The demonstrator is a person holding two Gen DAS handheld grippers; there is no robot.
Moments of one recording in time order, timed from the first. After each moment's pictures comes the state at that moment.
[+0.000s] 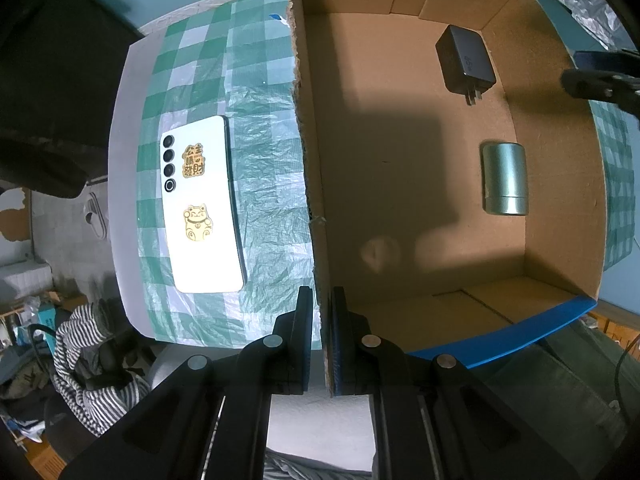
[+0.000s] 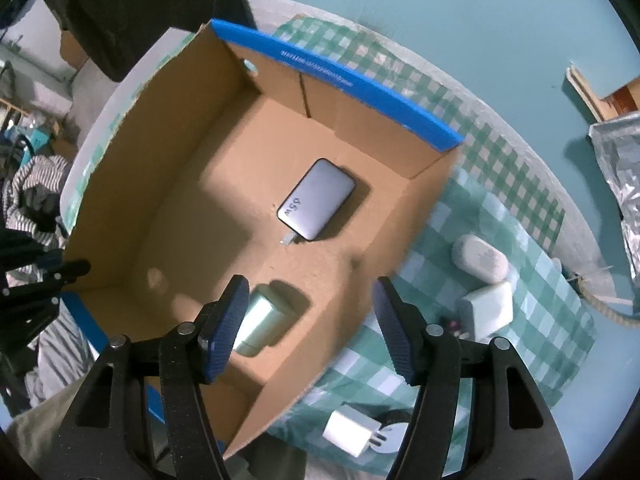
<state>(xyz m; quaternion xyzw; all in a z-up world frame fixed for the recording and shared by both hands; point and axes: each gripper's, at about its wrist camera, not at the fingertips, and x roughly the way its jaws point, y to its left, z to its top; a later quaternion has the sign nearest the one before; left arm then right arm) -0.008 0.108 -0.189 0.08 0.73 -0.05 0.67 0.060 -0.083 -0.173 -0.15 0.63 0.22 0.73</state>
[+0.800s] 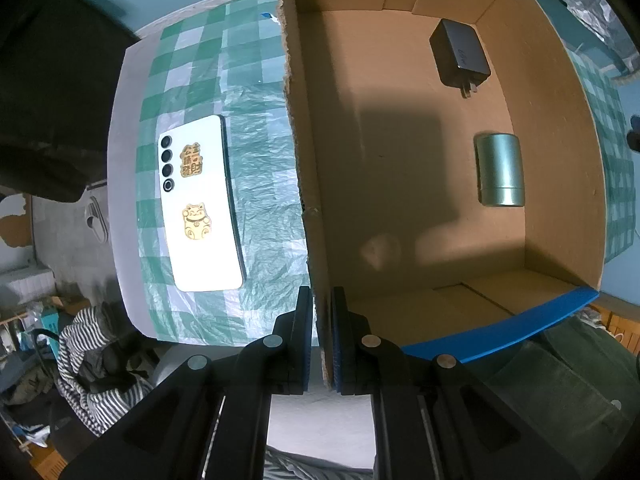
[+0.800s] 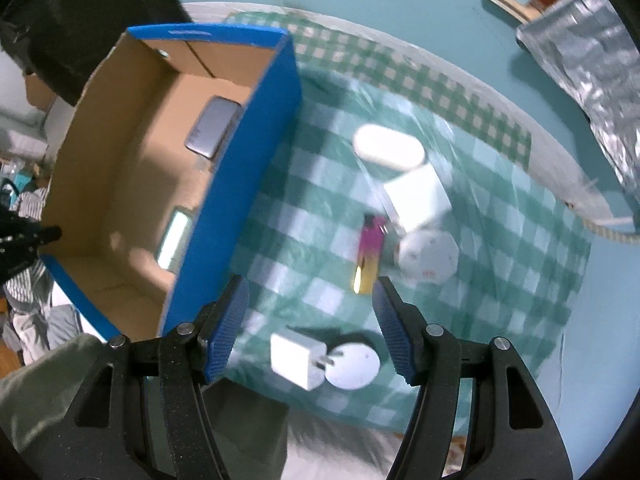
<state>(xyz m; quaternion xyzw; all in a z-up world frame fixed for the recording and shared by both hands) -0.010 0.105 -0.188 0.09 0.73 -0.05 0.67 0.015 -0.204 -0.178 -0.08 0.67 0.15 0.73</state>
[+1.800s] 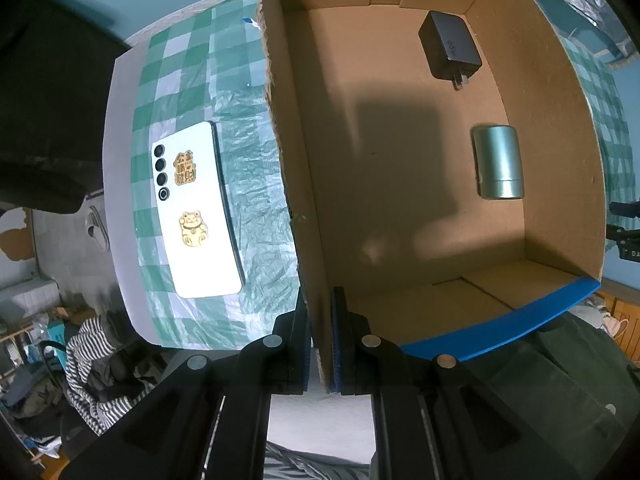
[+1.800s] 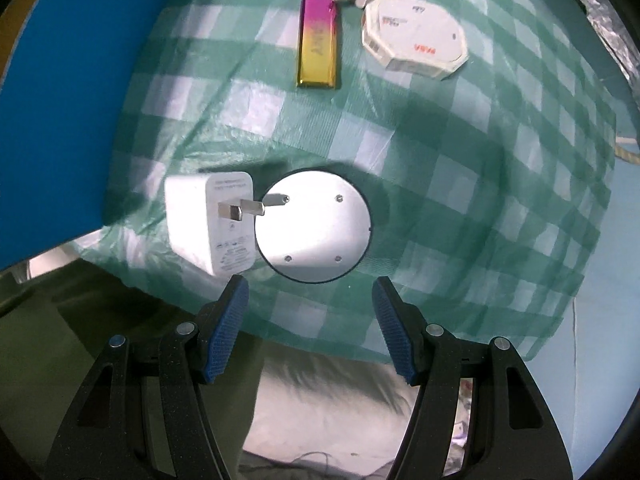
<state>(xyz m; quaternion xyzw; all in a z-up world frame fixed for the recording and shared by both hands) -0.008 0.099 -0.189 0.11 0.74 -0.07 0.67 -0.062 -0.253 -0.289 -0.08 0.76 0.09 0.64</state>
